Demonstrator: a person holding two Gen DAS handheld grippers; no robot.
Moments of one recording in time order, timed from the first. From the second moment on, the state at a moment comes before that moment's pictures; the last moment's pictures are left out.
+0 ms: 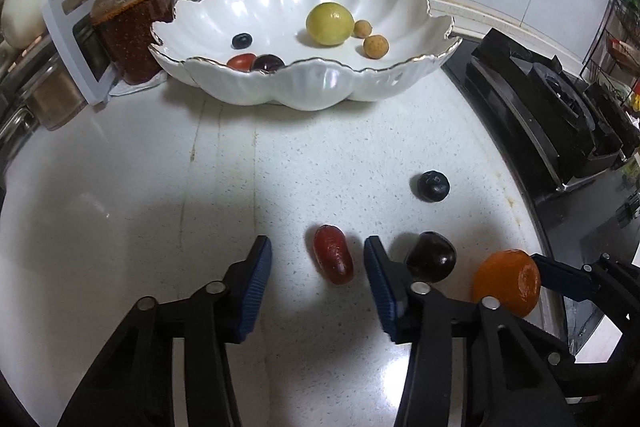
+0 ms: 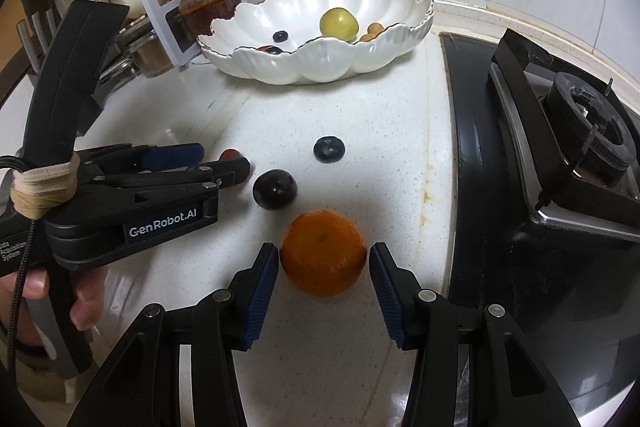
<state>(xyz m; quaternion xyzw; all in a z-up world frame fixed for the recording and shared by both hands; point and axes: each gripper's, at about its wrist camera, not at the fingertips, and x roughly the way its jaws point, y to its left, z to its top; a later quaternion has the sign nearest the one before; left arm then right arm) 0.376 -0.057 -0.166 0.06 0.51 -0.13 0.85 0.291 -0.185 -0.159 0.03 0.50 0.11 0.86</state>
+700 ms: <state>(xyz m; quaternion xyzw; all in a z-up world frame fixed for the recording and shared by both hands) 0.363 -0.057 -0.153 0.04 0.50 -0.13 0.86 0.288 -0.191 -0.152 0.04 0.48 0.14 0.86</state>
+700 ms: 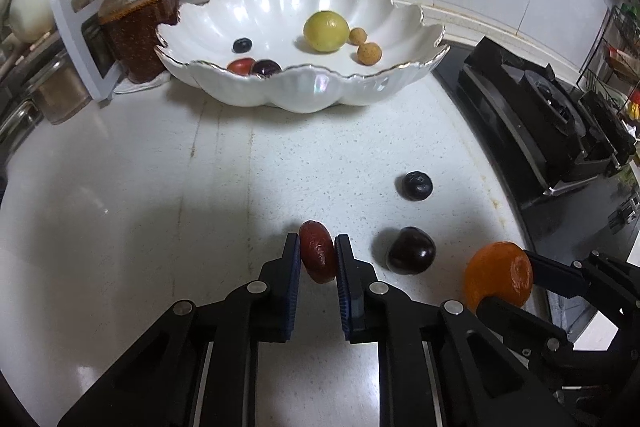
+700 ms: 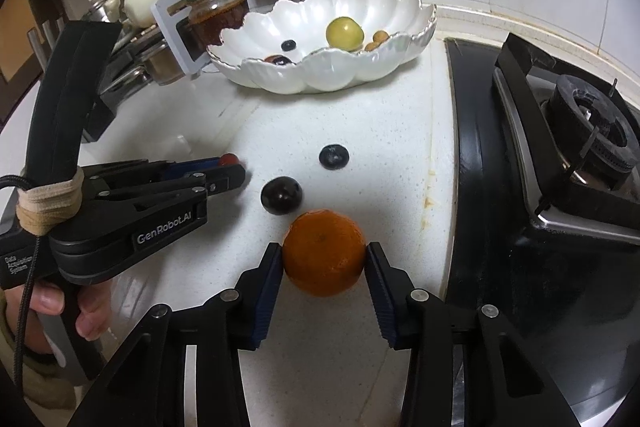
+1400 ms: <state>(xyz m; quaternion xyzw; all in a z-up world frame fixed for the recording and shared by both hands) 0.335 -0.053 -0.075 0.04 0.41 -0.13 0.90 0.285 -0.203 -0.086 0.04 0.39 0.14 0.91</state>
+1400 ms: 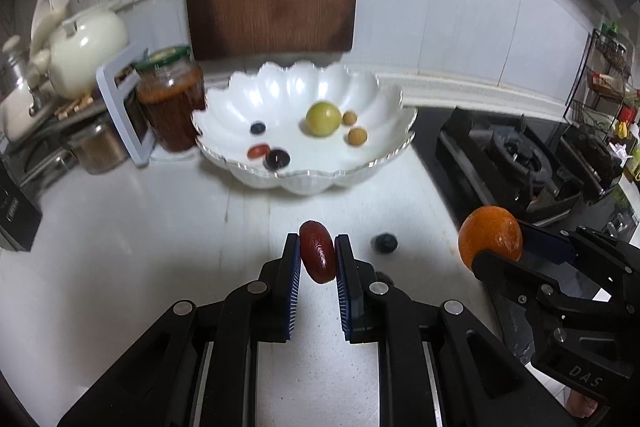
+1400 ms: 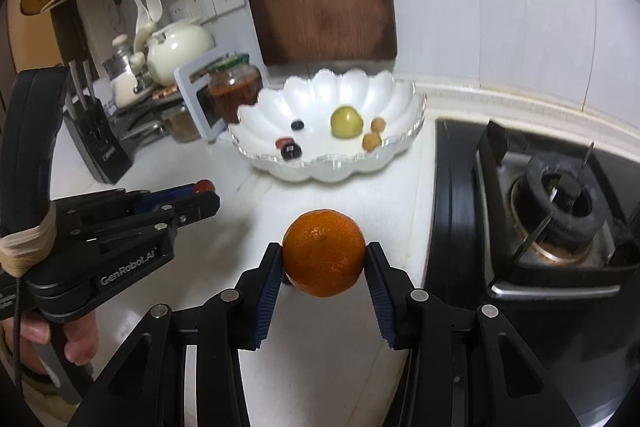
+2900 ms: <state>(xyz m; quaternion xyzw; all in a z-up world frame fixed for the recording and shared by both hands) 0.427 -0.039 0.005 0.01 0.29 -0.09 0.95 0.410 -0.192 -0.003 0.03 0.27 0.11 0.96</state>
